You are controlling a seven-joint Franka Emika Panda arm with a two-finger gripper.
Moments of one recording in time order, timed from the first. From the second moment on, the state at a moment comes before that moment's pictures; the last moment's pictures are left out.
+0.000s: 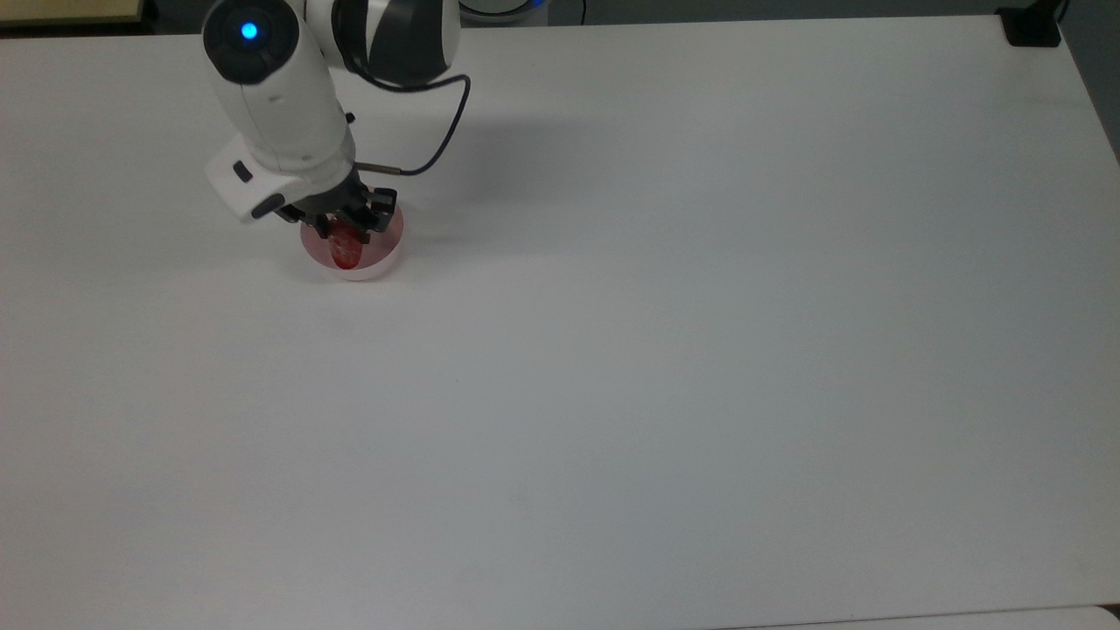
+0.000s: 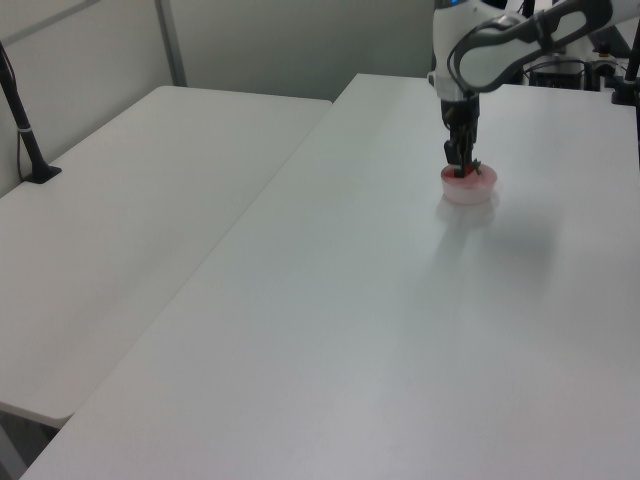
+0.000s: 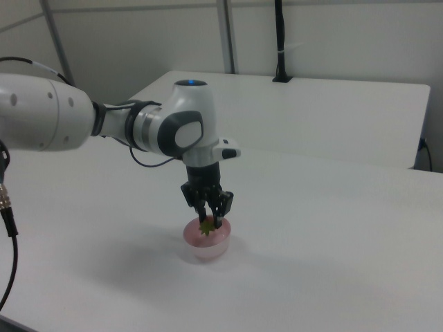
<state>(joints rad) -0.20 0.33 0.01 -1.79 -0.09 2.03 -0.08</state>
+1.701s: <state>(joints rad) -0.40 0.41 0.01 -1.65 -0.19 2.17 -0.31</state>
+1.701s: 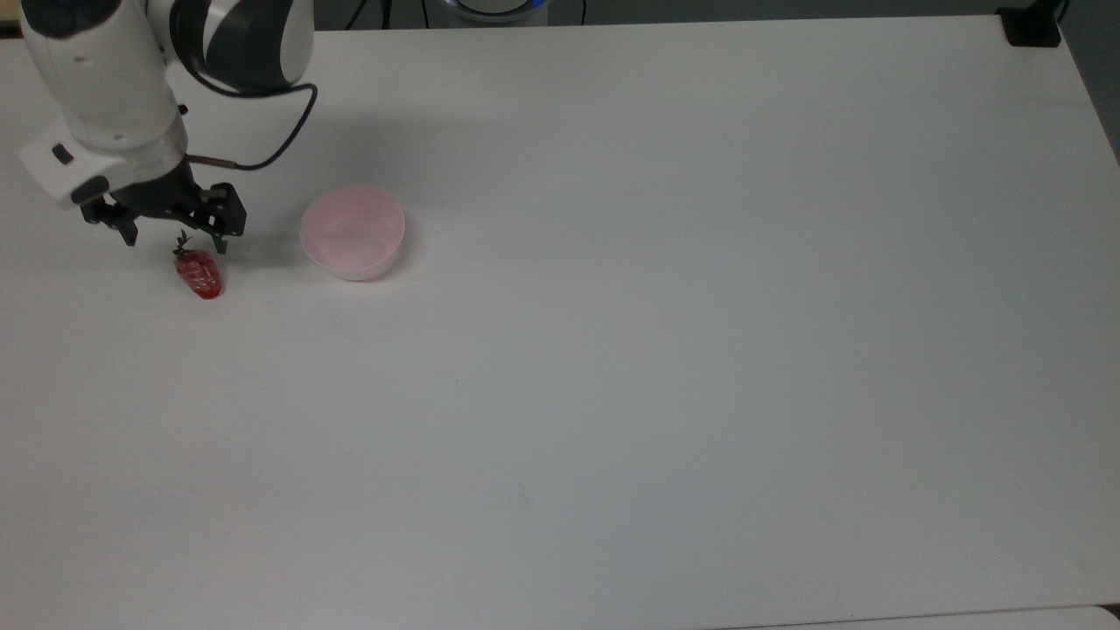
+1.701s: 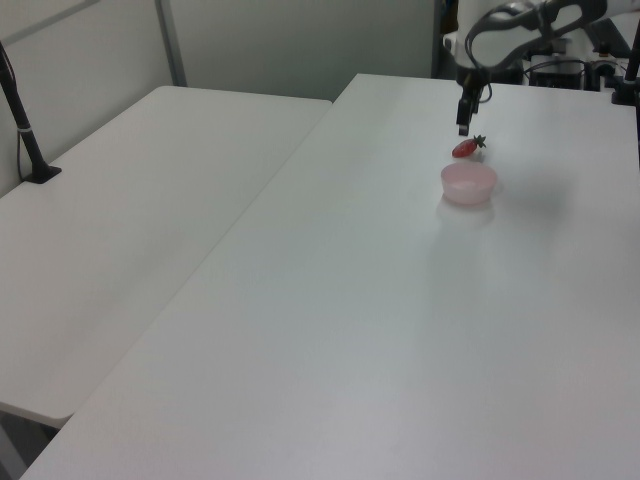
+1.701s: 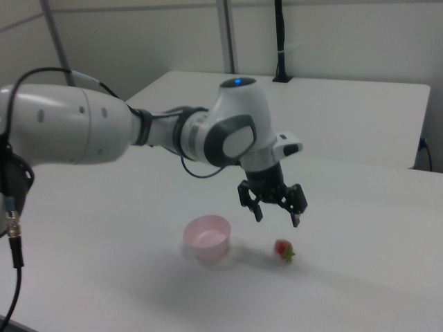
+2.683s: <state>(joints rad) -0.17 -0.01 0.09 -1.62 -0.04 1.59 -0.01</state>
